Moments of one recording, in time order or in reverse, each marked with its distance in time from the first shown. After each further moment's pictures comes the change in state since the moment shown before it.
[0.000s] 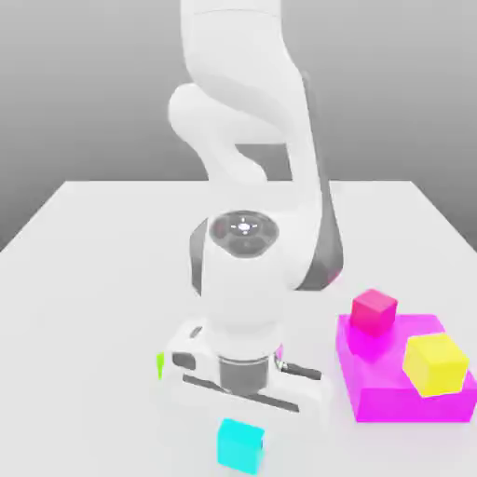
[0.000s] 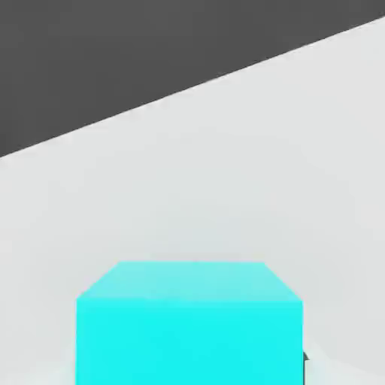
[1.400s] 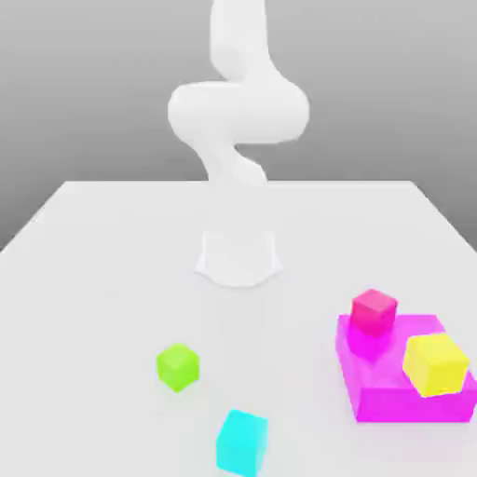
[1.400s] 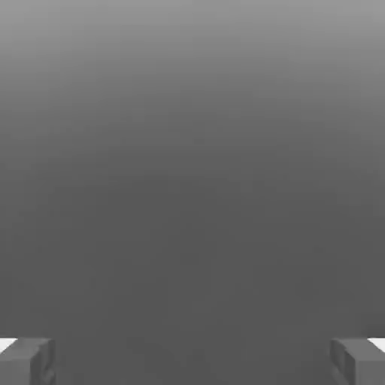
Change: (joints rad) arm 0.078 -0.984 -0.078 0.190 0.063 -0.445 -0.362
